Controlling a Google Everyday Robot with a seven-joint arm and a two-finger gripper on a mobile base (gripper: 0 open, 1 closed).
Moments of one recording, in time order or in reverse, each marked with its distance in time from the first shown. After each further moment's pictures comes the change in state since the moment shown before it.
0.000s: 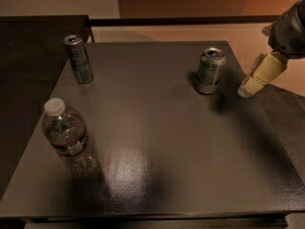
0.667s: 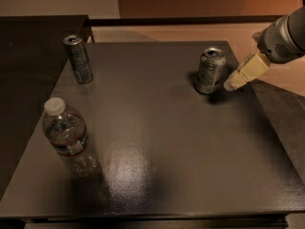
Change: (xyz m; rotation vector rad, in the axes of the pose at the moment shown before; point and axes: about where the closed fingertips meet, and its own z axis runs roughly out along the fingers) arm -0.012 -0.023 0.046 -0.022 -0.171 0.109
